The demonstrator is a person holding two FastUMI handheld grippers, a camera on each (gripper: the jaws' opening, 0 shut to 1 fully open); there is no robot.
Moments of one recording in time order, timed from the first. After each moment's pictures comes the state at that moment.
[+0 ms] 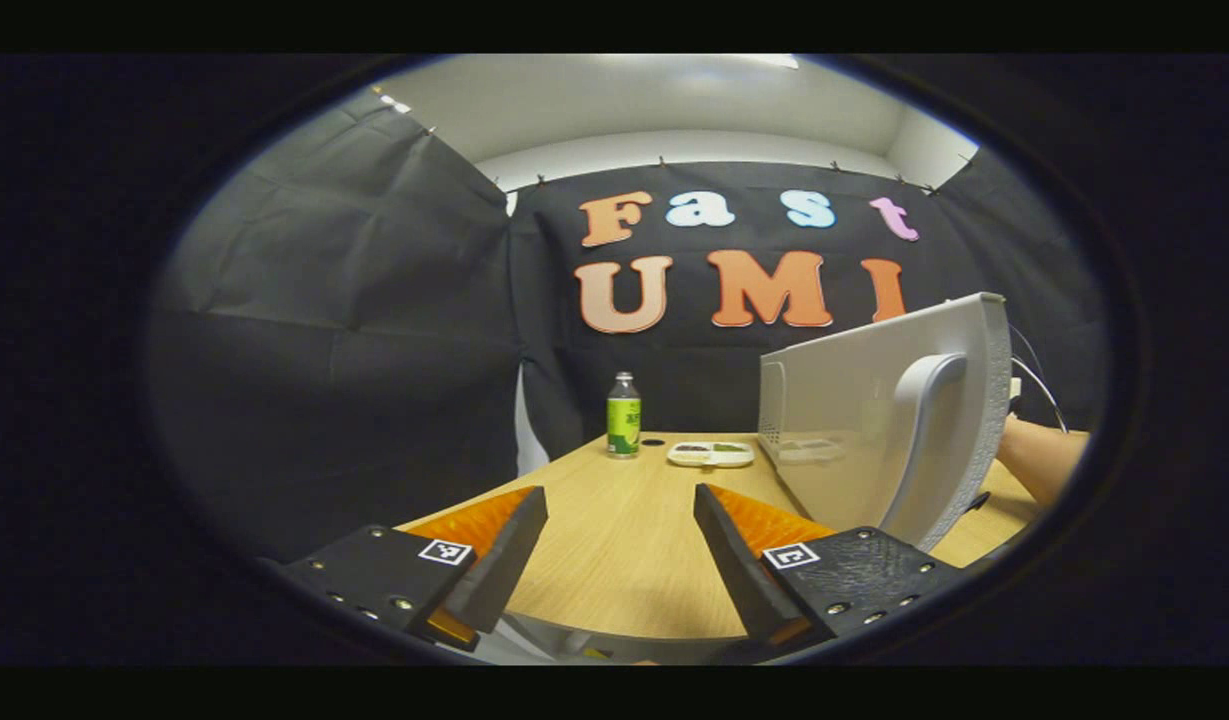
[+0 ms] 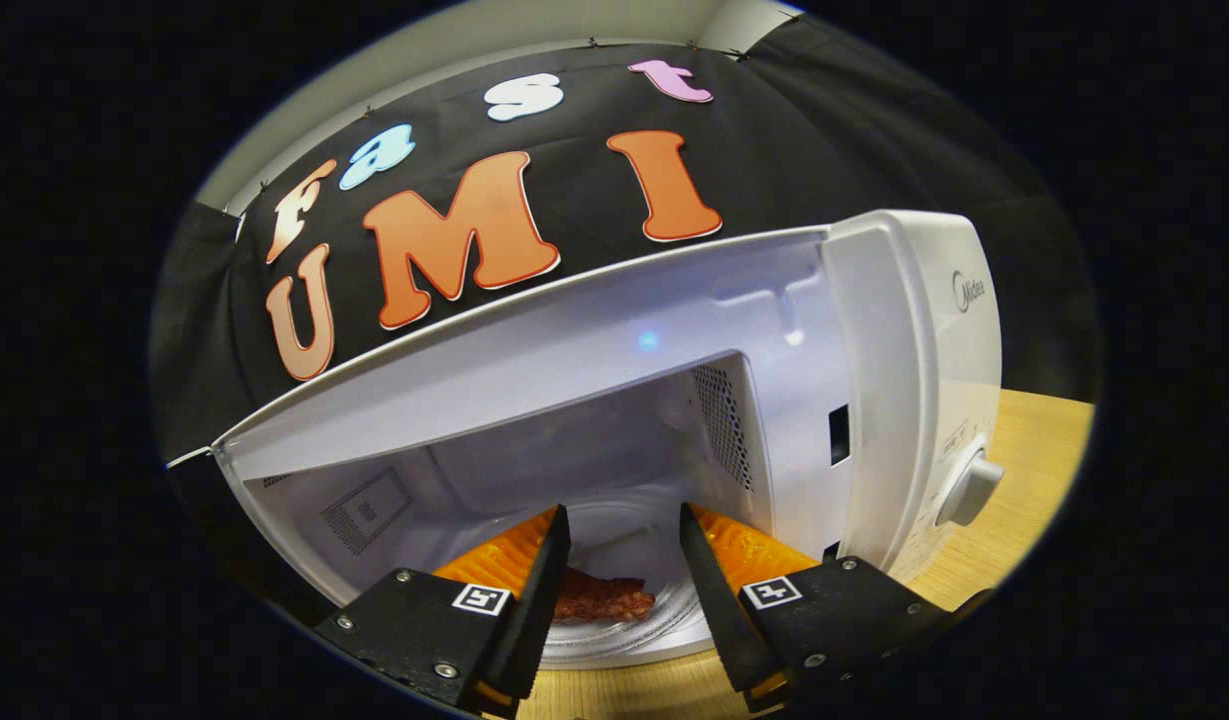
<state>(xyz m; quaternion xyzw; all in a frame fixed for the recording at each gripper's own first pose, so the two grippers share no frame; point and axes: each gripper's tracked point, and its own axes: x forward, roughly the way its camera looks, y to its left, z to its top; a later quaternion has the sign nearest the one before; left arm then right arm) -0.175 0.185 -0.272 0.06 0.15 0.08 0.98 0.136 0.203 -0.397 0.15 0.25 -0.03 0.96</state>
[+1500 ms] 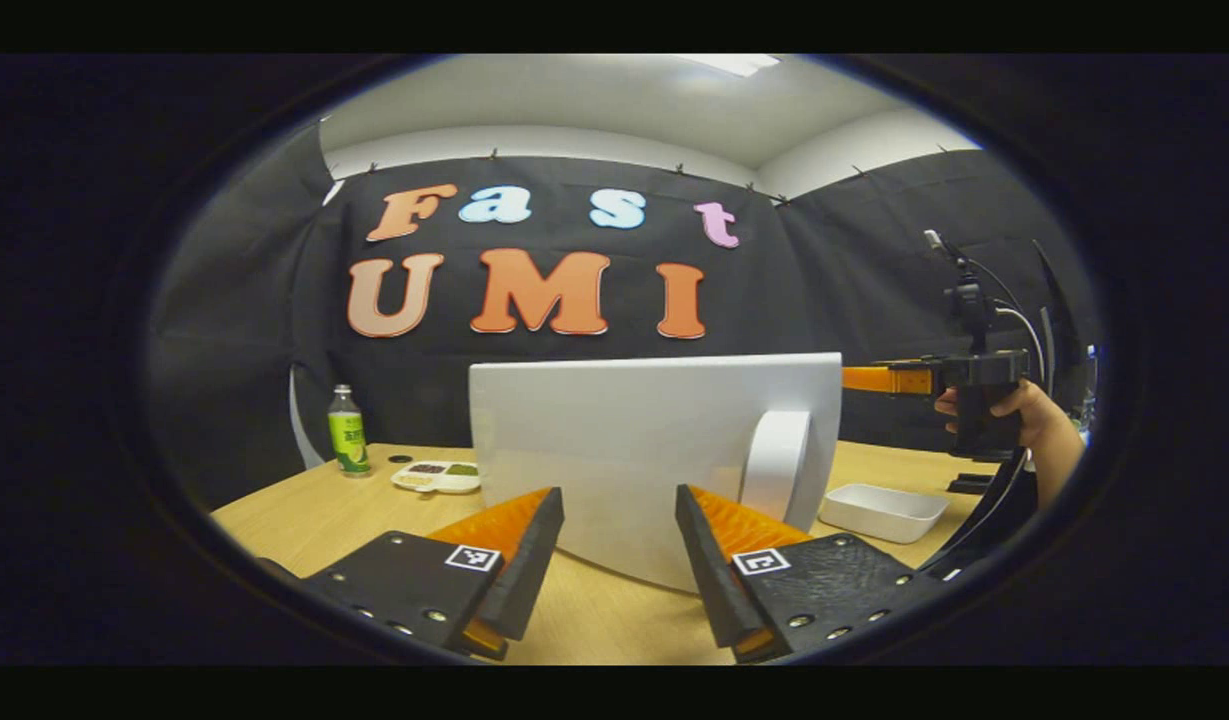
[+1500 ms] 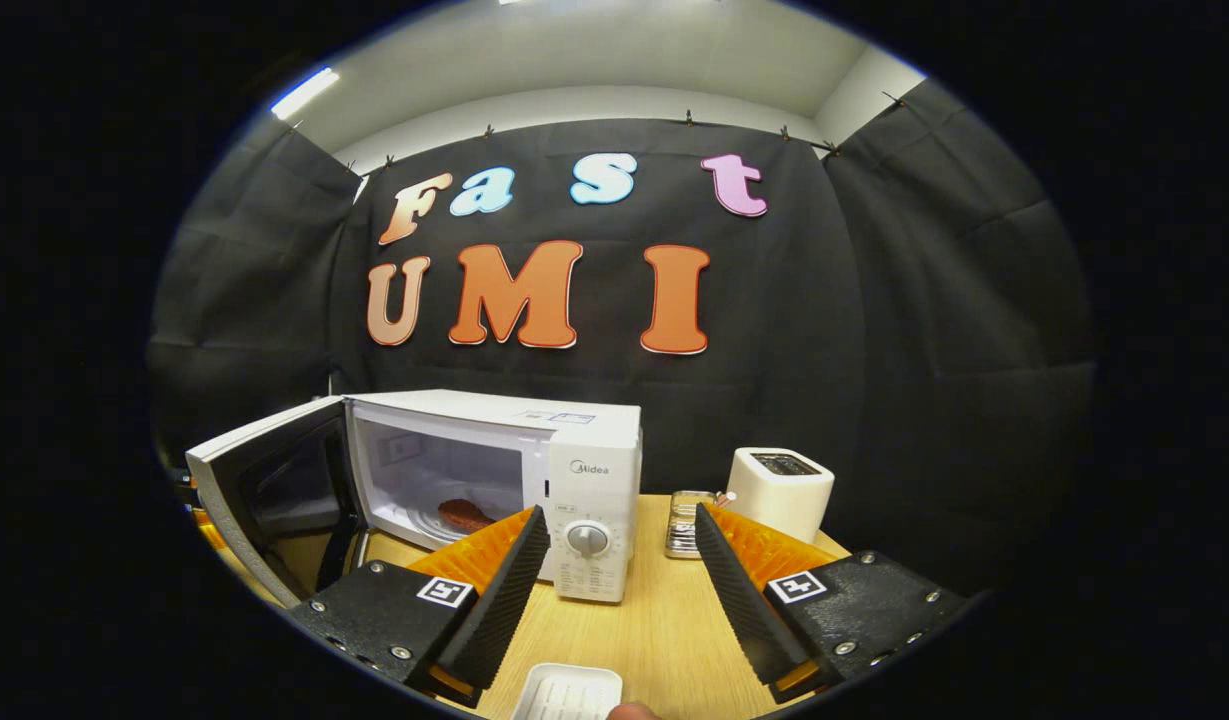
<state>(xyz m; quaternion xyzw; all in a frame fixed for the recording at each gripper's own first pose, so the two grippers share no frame) -0.110 -0.101 -0.286 0.01 0.16 -0.19 0.97 -0.003 0.001 -0.244 -0.01 0.17 0.06 0.98</state>
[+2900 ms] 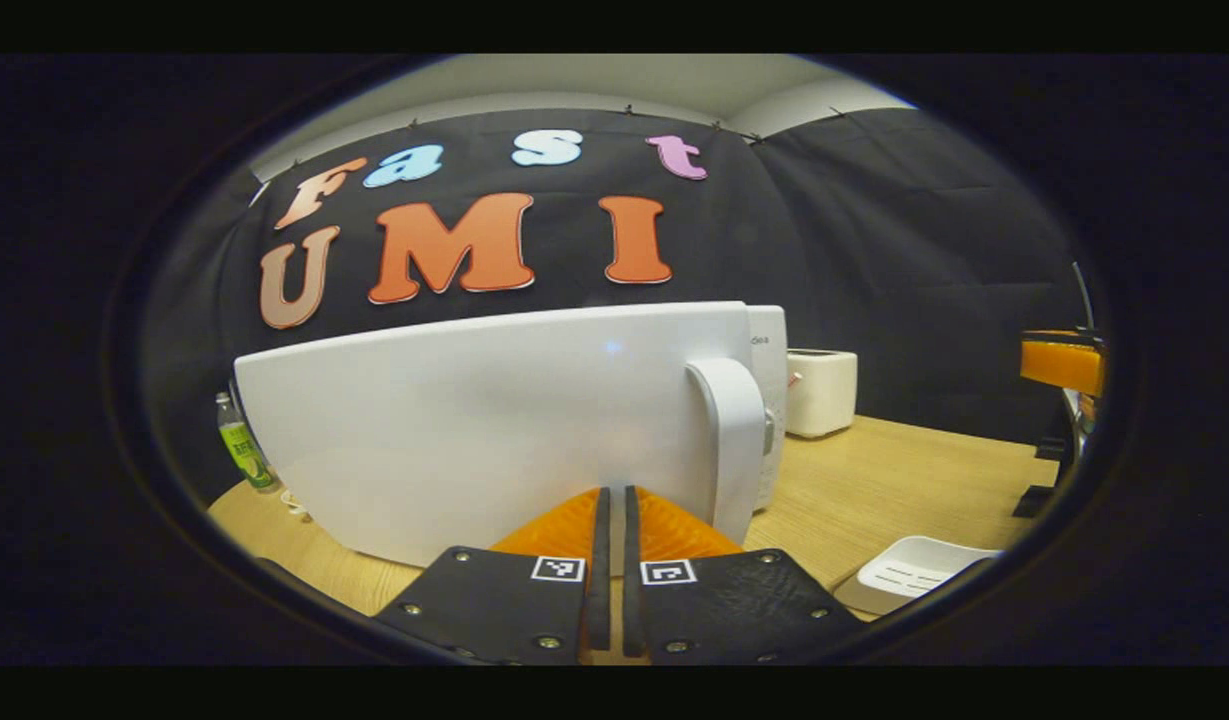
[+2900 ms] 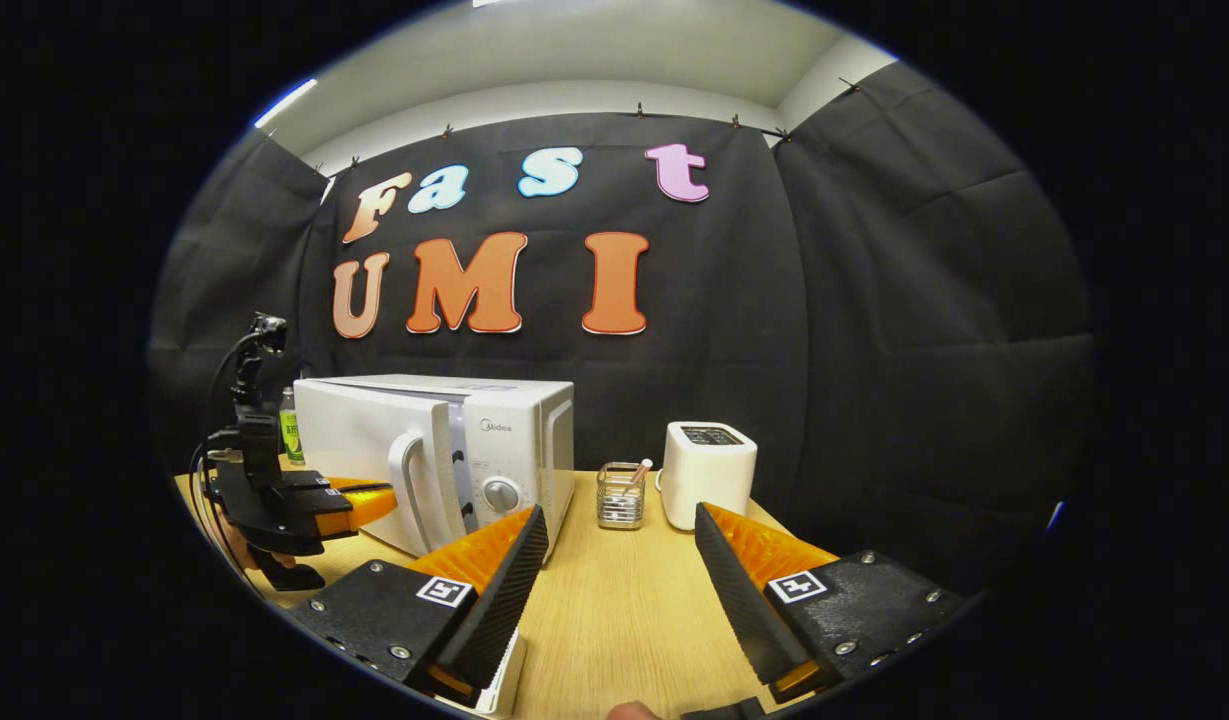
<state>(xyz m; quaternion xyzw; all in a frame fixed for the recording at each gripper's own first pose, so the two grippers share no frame) 0.038 -0.252 -0.388 0.07 0.23 -0.18 0.95 -0.038 -0.086 -0.254 0.00 0.19 0.01 0.98</state>
